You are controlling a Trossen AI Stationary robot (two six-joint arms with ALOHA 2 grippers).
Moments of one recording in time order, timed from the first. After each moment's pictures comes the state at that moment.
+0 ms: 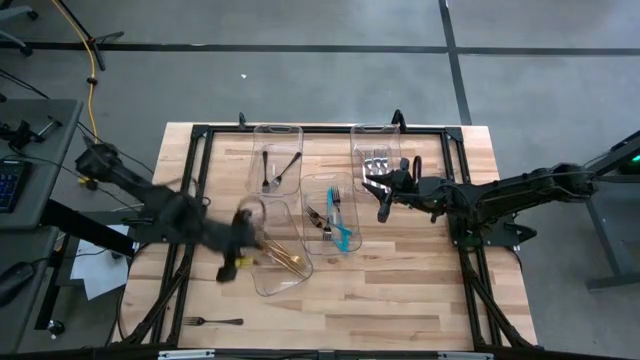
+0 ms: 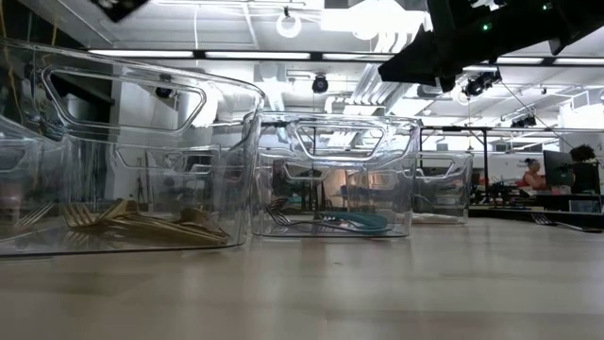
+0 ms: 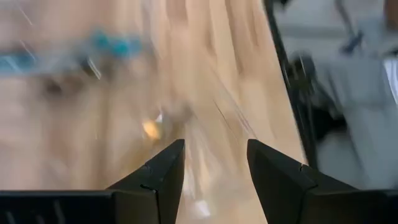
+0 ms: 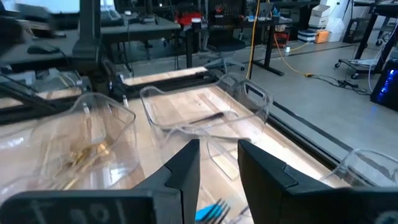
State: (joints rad) left arm -0.53 1.09 0.96 -0.66 -0.17 -0.43; right arm 0.04 1.05 0.48 0.41 0.45 0.09
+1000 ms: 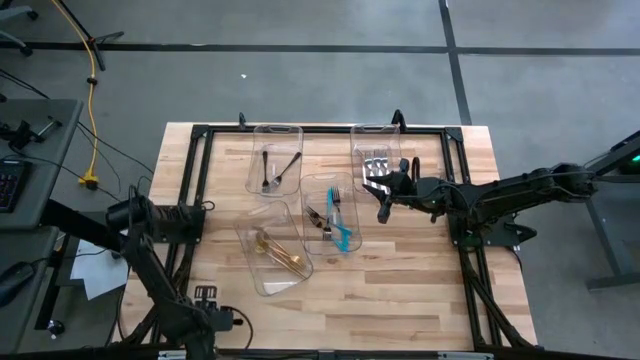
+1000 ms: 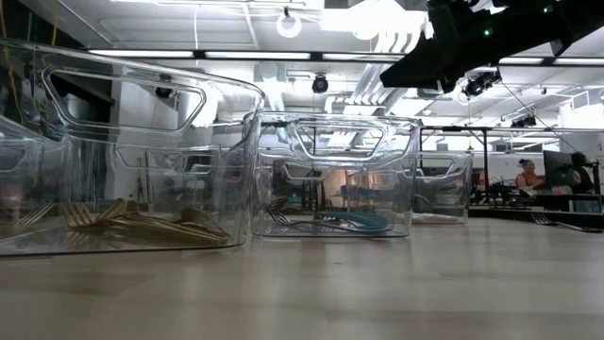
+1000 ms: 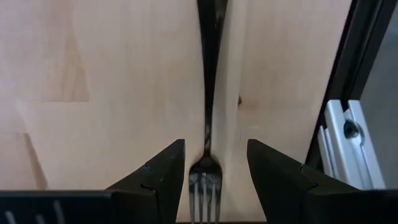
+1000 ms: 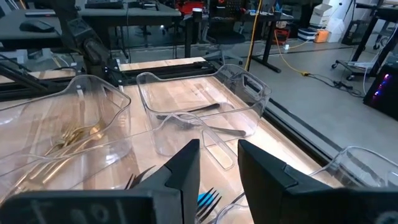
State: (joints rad) left arm -1.11 1.83 1.17 -0.90 0.07 -1.13; right arm 0.04 1.05 0.48 0.36 0.45 0.04
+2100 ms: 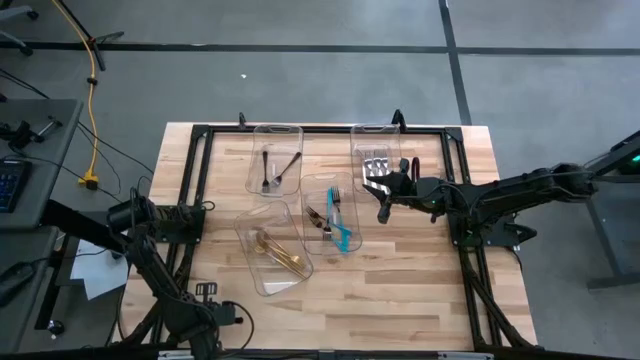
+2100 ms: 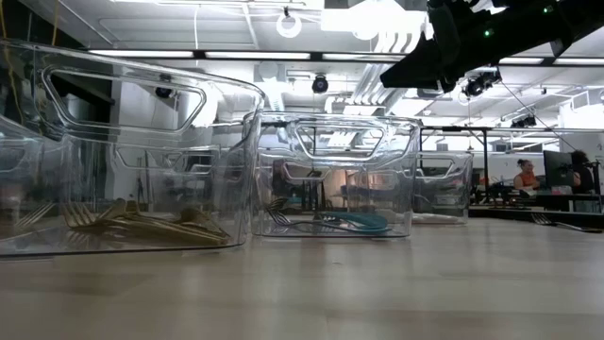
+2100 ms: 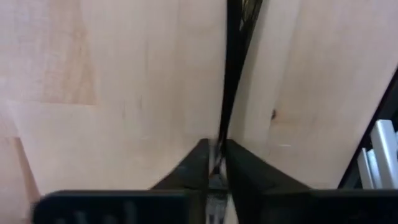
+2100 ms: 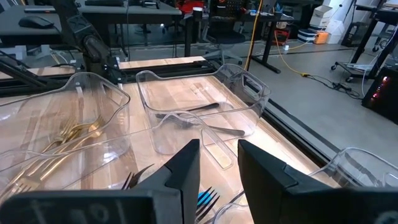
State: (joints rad) left arm -1.11 1.86 1.08 -0.81 0.08 -1.17; right arm 0.04 1.05 0.48 0.36 0.45 0.03
